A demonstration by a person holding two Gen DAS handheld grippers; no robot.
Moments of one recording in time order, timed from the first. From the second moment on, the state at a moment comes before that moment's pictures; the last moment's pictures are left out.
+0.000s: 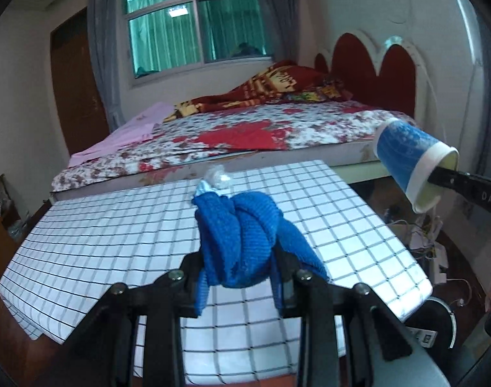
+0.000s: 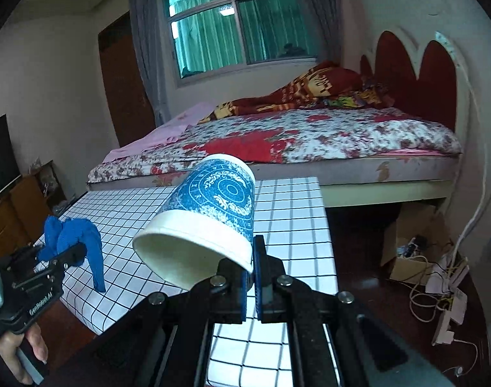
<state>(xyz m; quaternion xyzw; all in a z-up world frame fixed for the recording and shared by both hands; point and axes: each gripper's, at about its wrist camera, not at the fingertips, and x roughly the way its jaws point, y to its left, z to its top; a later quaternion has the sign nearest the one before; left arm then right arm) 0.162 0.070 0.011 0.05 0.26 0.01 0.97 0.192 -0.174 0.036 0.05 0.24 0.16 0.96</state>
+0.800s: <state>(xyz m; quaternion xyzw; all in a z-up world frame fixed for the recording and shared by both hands) 0.127 -0.061 0.011 0.06 0.22 -0.15 0.96 0.096 -0.292 0.029 0.07 0.22 0.02 0.97</state>
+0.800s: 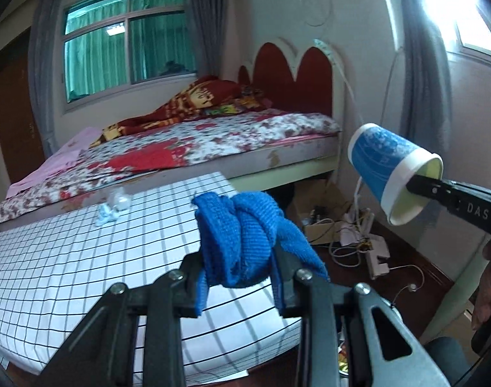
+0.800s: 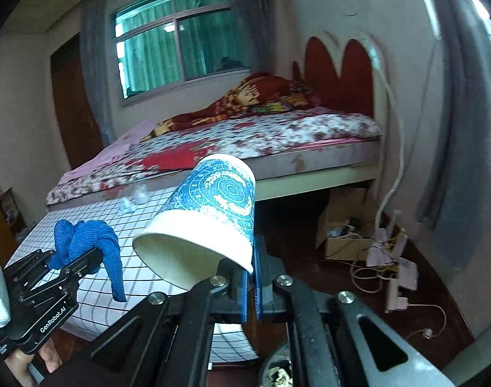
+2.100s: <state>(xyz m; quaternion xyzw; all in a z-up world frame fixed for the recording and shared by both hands) 0.110 -0.187 -0.101 0.07 0.33 -0.28 0.90 0.045 -0.396 -0.104 0.10 0.34 -0.06 0.93</state>
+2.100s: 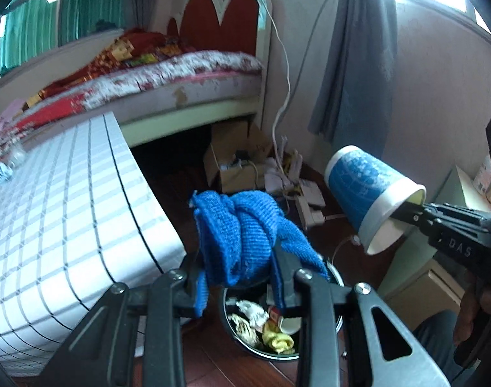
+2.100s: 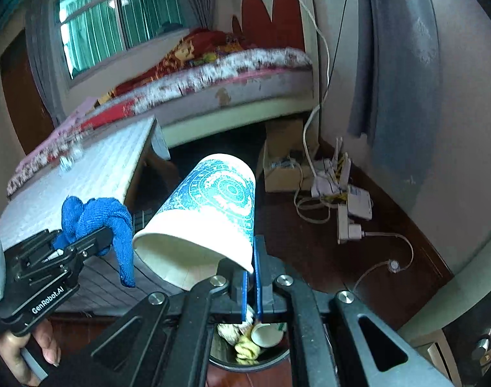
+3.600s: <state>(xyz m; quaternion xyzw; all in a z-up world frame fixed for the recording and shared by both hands) 0.119 -0.189 -0.171 0.10 0.40 -0.23 0.88 0.063 -0.413 -0.190 0.05 0.44 -0.11 0.89</state>
